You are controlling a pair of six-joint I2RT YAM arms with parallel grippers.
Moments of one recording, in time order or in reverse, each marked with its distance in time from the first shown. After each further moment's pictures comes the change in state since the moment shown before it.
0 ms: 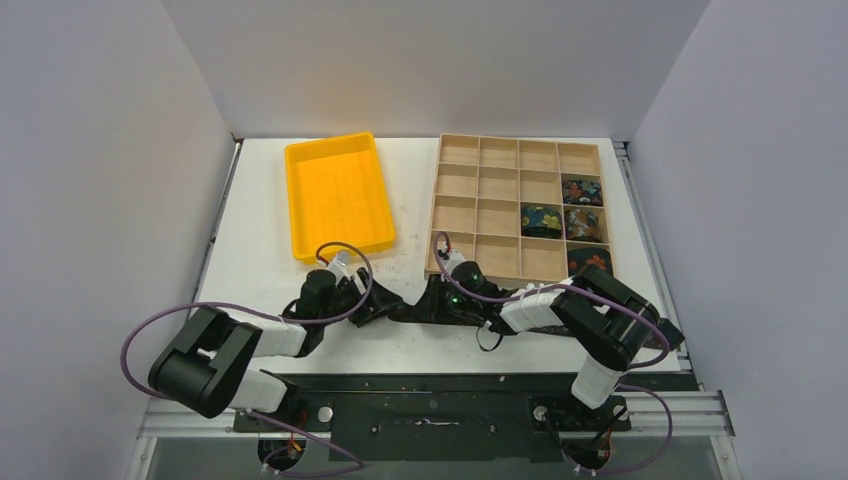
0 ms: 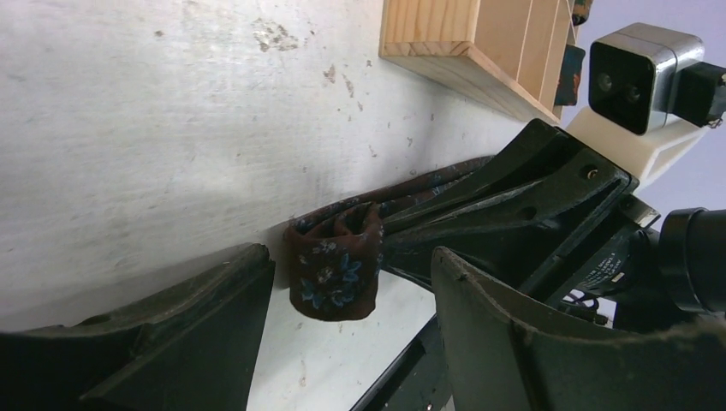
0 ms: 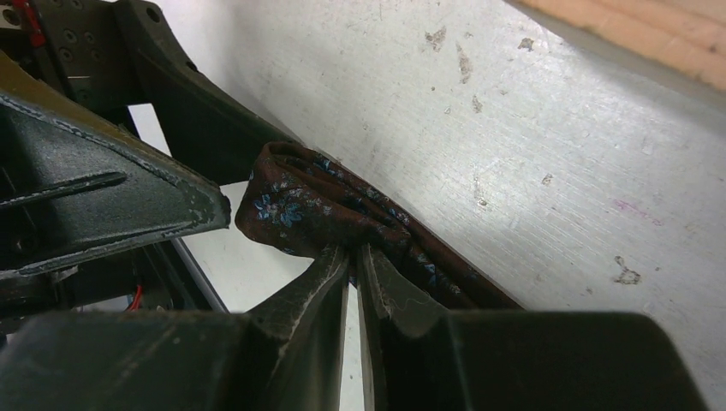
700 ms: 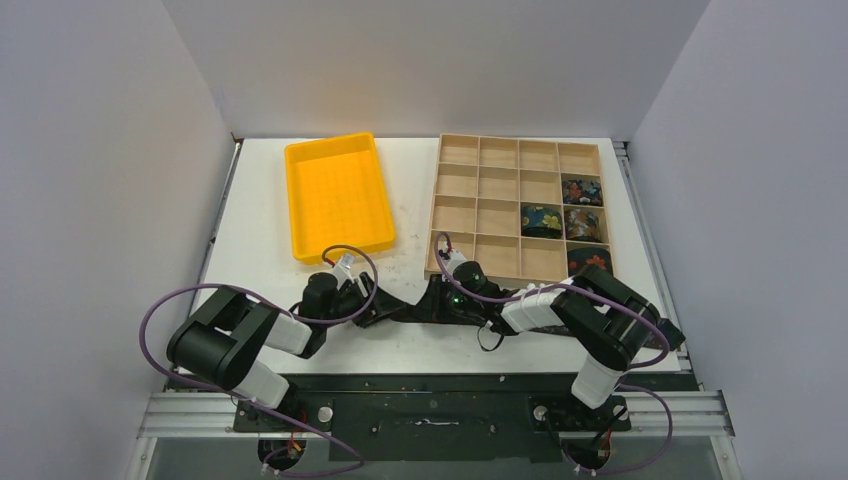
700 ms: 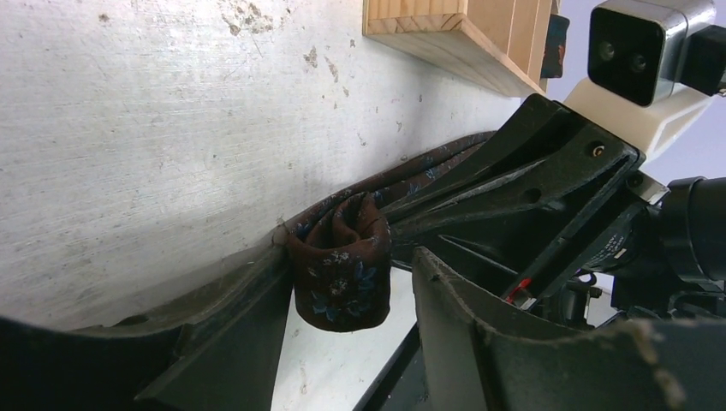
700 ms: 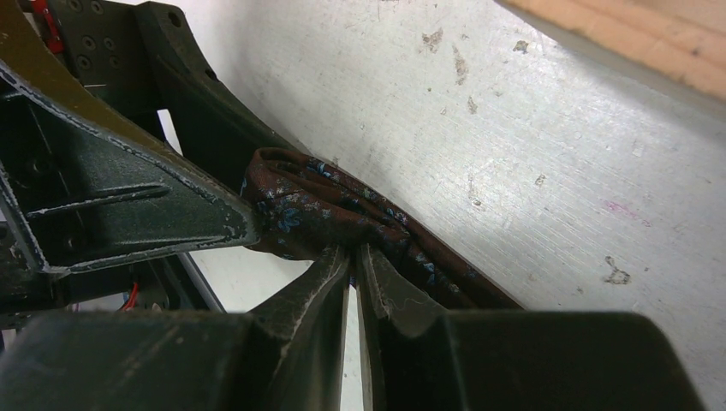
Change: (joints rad) left arm -0.007 0.172 -0.018 0.235 0.085 -0.010; right arm -0.009 0.000 -0.014 0.021 -0.008 -0.016
